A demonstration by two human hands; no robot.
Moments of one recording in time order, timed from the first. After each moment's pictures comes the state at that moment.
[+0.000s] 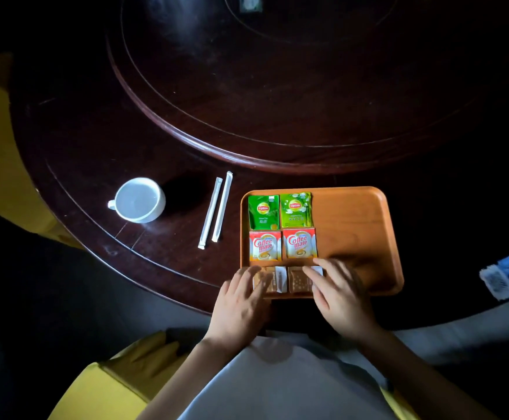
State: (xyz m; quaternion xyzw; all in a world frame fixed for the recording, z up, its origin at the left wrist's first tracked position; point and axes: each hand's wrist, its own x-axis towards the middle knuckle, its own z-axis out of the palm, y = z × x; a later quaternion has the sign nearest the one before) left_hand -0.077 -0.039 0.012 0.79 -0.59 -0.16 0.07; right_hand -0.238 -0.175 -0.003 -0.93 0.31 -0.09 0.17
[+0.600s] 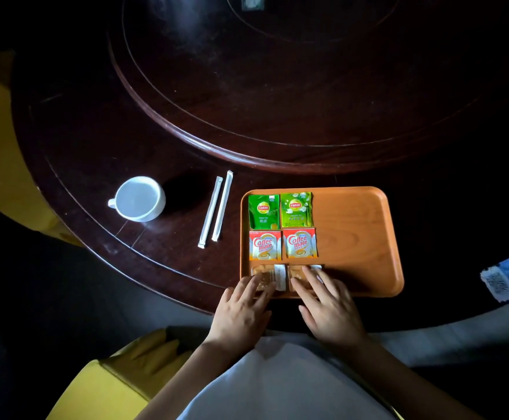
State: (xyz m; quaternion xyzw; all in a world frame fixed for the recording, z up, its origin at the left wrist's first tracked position) left_hand -0.084 -0.030 0.003 0.77 -0.62 -0.14 -0.01; right_hand -0.237 -0.152 -0.001 -0.95 0.27 0.07 0.14
